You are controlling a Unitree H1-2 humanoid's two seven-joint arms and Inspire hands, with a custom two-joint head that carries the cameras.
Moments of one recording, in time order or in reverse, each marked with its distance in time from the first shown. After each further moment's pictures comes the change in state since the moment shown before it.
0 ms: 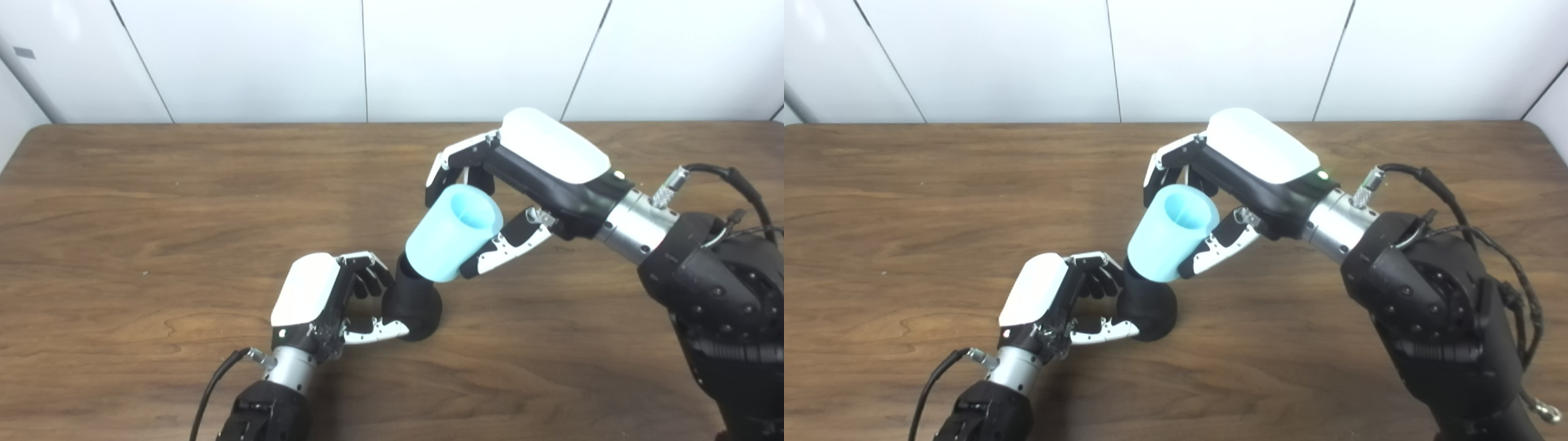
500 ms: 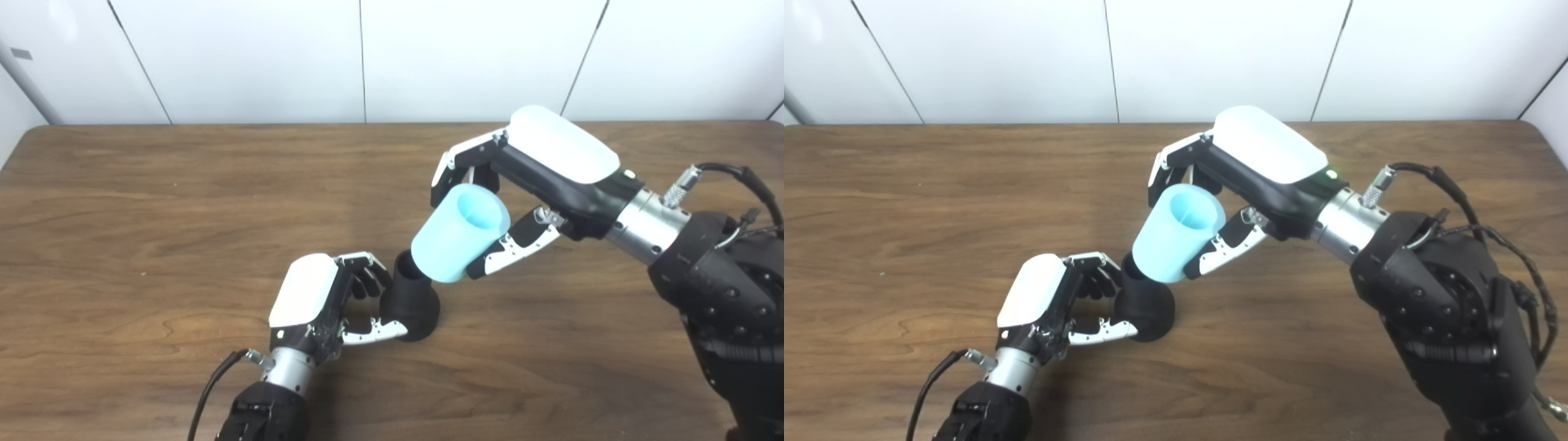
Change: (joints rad) left arm 0.000 0.002 -0.001 0.000 -0.002 0.000 0.003; right arm 0.000 -0.024 -0.002 -0.027 0.022 0.015 0.000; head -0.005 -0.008
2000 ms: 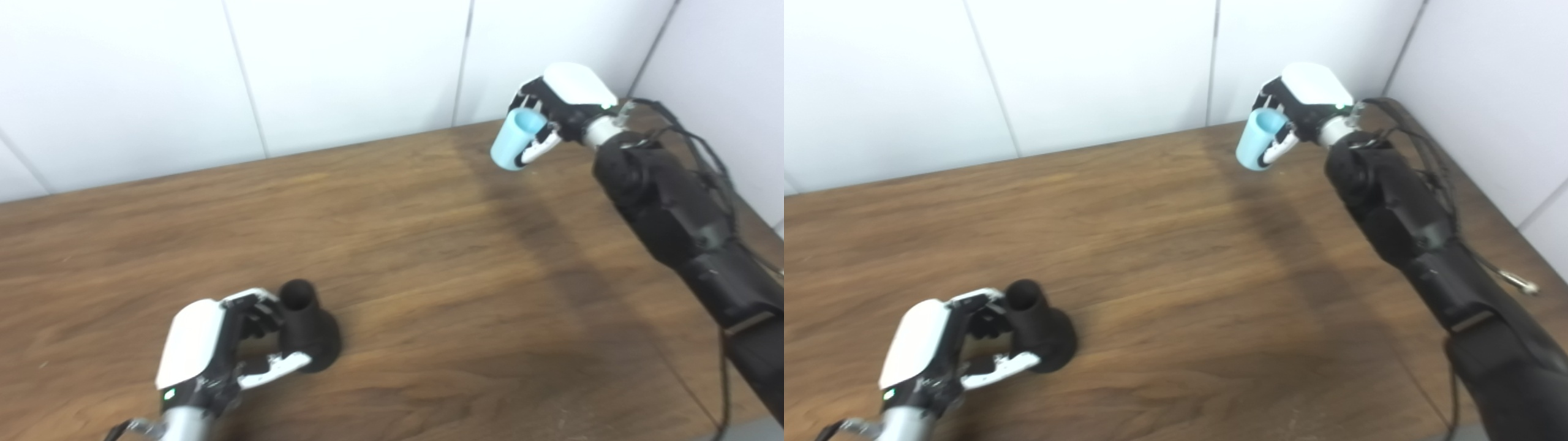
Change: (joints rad) left arm -0.022 0.086 0.072 -0.010 -0.089 -0.024 -0.021; right arm -0.067 -0.254 -0.046 0.917 -0.120 -0.161 -0.570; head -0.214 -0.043
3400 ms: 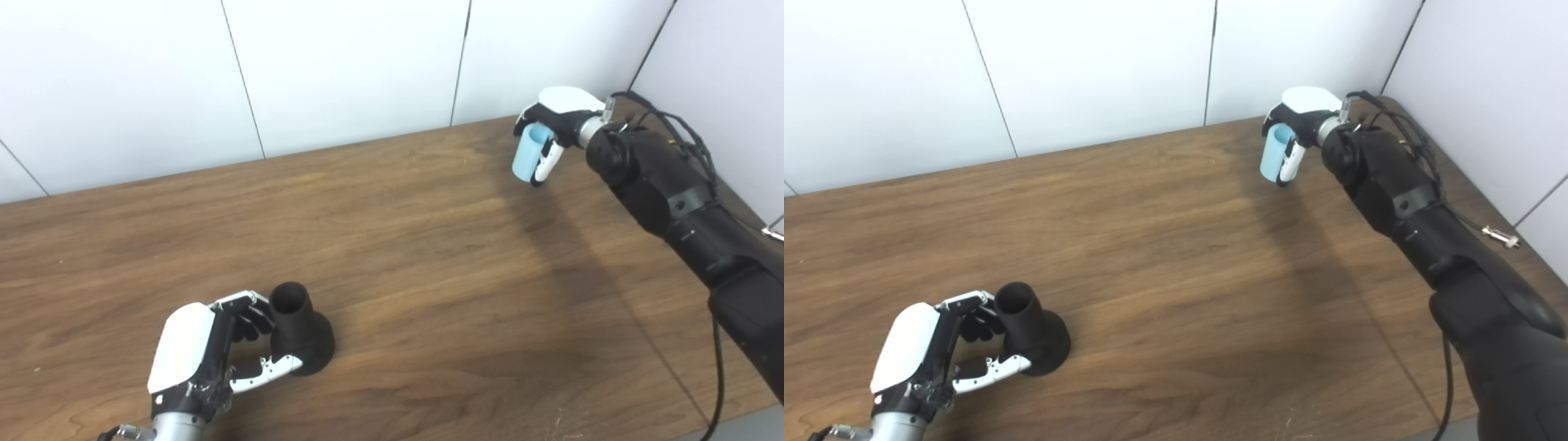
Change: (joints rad) left arm -0.003 0.018 0.018 0.005 -0.028 -0.017 0.002; right arm -0.131 -0.031 0.106 0.365 -0.033 -0.054 0.097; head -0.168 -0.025
